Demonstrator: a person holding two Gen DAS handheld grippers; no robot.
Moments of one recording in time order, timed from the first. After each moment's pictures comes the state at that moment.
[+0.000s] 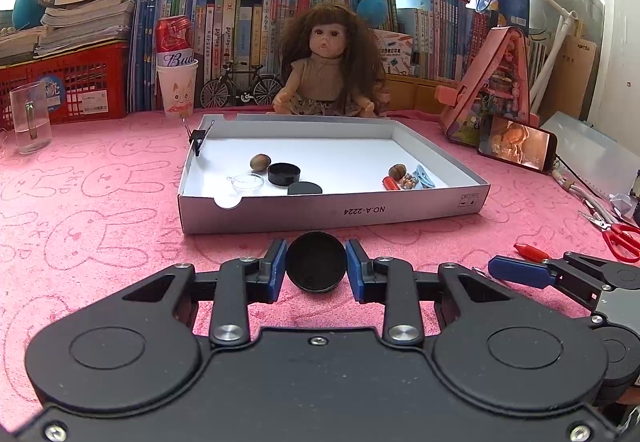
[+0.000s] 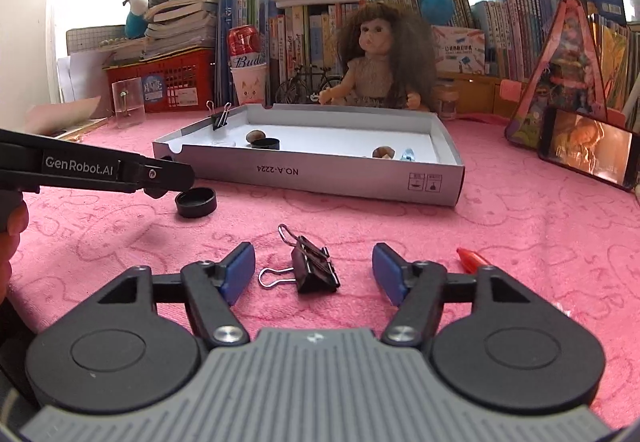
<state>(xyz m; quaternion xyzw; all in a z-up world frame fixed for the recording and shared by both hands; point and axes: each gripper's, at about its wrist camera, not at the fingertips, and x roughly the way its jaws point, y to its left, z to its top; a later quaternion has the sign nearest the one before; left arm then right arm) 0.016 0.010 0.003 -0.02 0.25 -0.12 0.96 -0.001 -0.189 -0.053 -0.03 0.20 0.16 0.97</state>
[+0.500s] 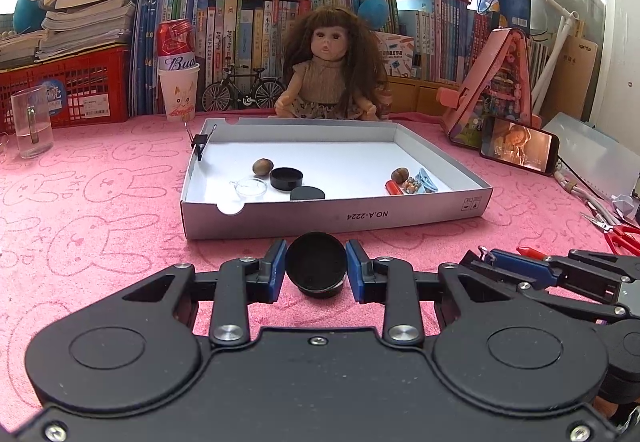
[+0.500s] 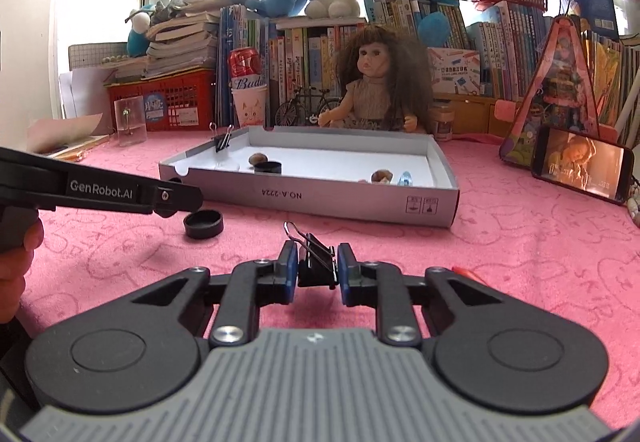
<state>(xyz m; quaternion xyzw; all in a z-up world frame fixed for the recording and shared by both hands) 0.018 0.012 0.006 -0.01 0.25 -0.12 0.96 -0.008 -0.190 -0.039 -0.02 0.17 0.16 0.97</state>
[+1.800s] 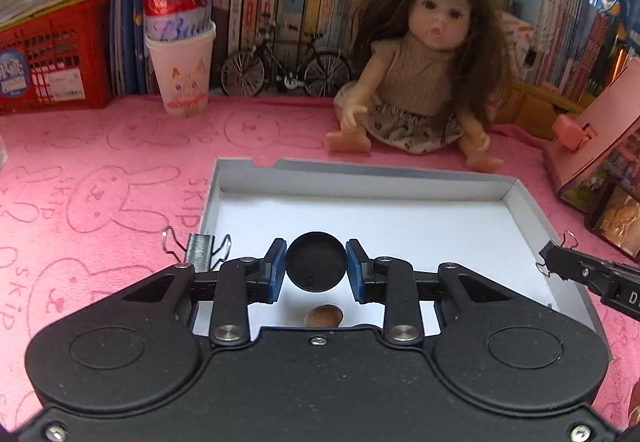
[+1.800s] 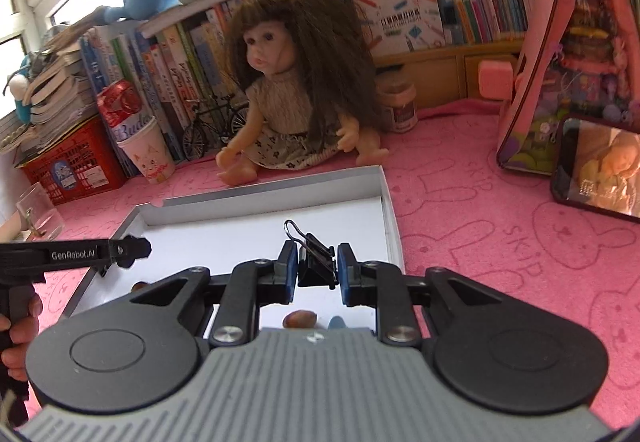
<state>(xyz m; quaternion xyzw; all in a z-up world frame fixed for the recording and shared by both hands) 0.282 0.024 0.020 -0.05 0.39 -0.06 0.92 0.220 -0.230 0.005 0.11 0.31 0.10 0.94</state>
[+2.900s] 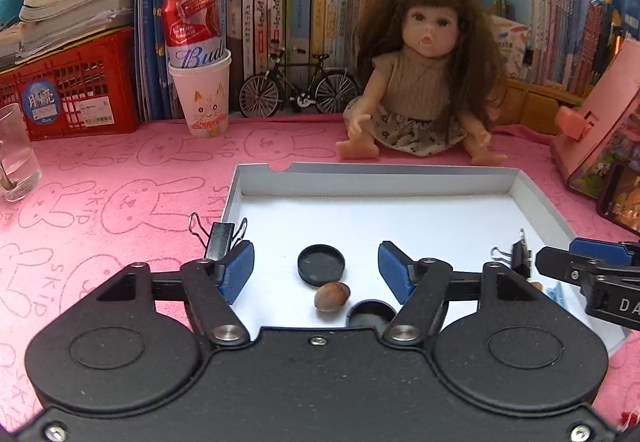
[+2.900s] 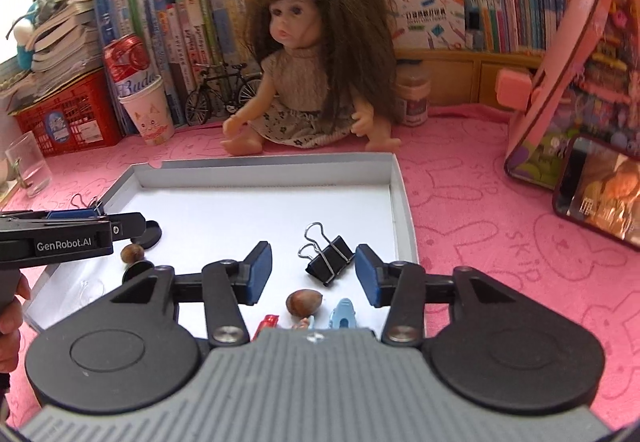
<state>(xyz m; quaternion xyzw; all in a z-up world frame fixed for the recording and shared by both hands) 0.233 0.014 0.030 -0.02 0.33 -0.03 0.94 0.197 -0.205 0.011 0.02 0.30 0.11 0.95</state>
